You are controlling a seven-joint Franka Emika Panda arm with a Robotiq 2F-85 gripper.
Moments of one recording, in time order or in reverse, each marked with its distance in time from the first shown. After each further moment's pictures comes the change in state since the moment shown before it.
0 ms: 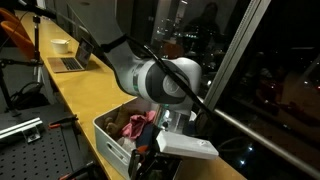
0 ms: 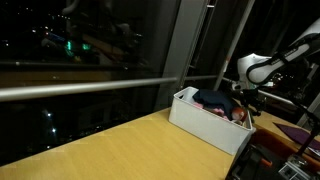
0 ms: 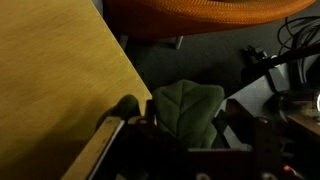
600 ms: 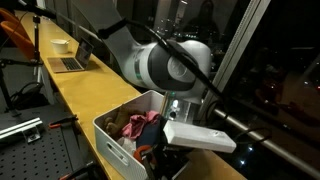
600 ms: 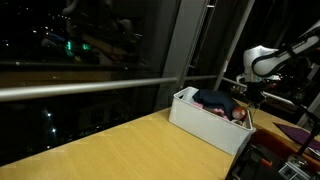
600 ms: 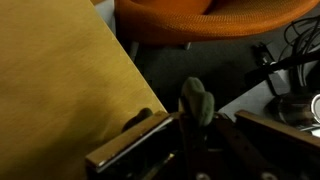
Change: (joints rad) arm -0.011 -0.087 -0.015 0.000 0.000 -0.009 0.000
